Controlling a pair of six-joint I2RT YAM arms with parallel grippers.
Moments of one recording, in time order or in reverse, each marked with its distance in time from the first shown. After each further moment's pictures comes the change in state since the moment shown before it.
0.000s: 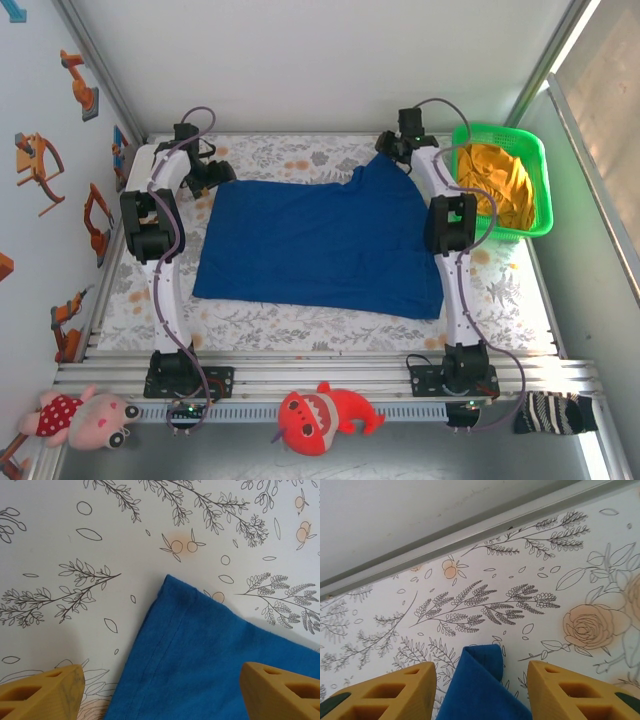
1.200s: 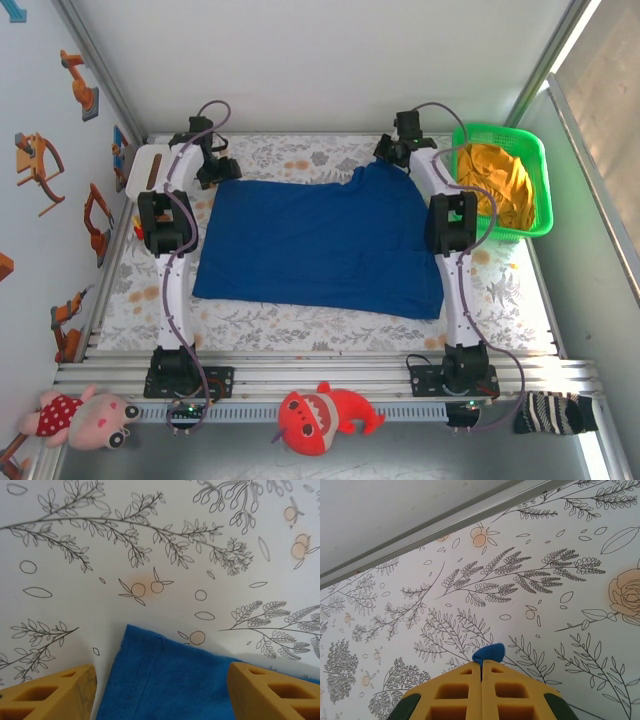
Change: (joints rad) left arm -0.056 0.186 0.314 -0.157 -0.108 0.083; right arm 0.005 -0.074 -0.120 0.031 -0.102 0.039
